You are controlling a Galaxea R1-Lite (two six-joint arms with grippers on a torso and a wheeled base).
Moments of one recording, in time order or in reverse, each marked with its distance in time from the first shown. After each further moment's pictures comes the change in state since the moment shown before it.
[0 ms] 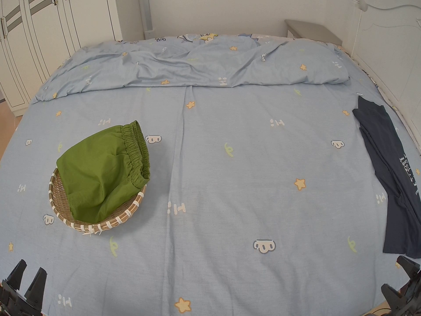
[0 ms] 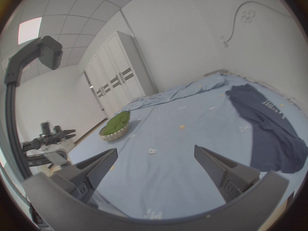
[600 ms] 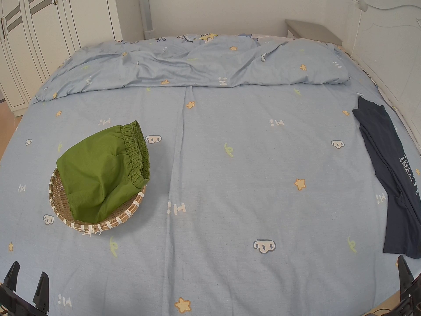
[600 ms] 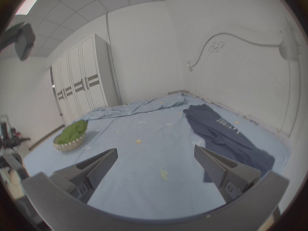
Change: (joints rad) left arm 0.066 -0.087 0.067 -0.003 0.081 0.251; right arm -0.056 -0.044 0.048 -0.081 -0.387 -0.091
